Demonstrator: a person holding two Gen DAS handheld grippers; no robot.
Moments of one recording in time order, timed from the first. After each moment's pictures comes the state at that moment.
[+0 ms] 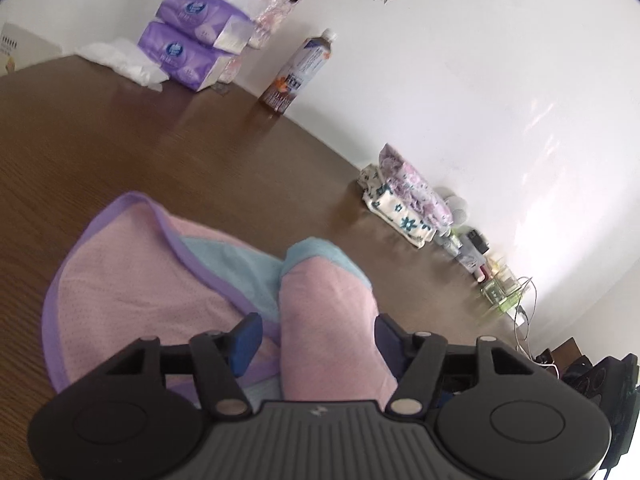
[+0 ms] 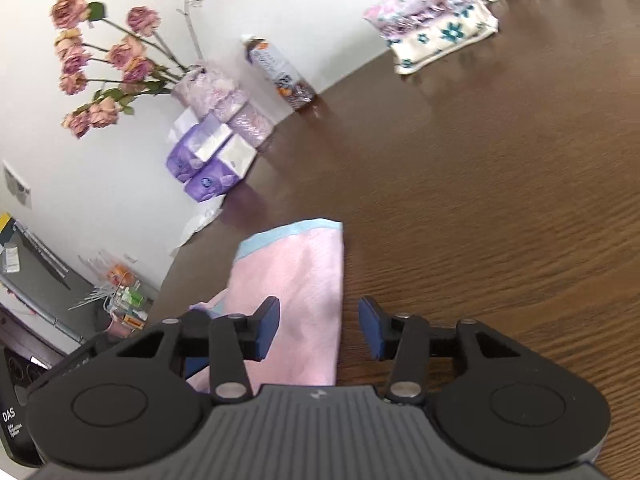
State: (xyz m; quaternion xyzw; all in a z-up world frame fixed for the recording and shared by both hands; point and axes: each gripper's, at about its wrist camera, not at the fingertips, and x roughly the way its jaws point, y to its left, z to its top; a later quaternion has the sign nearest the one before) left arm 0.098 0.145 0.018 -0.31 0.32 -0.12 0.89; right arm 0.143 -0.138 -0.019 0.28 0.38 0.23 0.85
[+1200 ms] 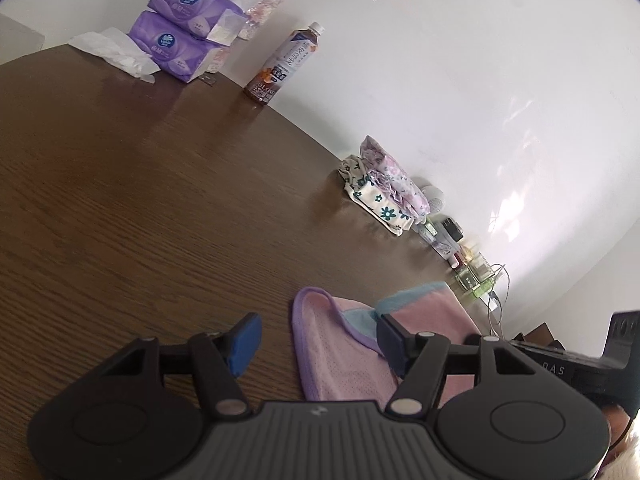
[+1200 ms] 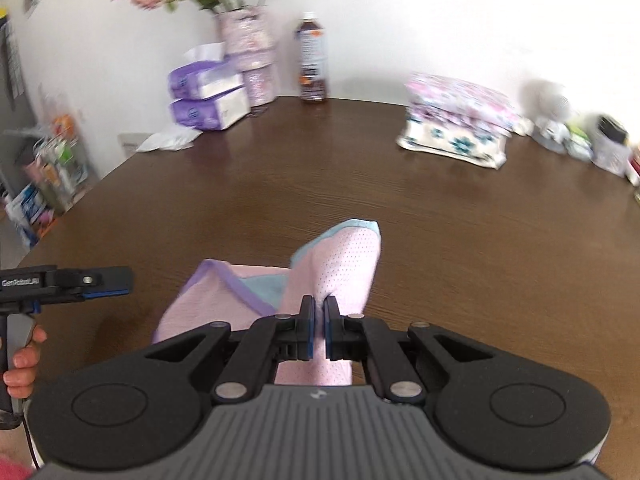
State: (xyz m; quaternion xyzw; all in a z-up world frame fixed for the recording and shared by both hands) left arm 0.084 0.173 0.018 -0.31 0.32 -0.16 0.88; right arm 0.131 -0.144 0.070 -0.04 0.38 0.22 0.90
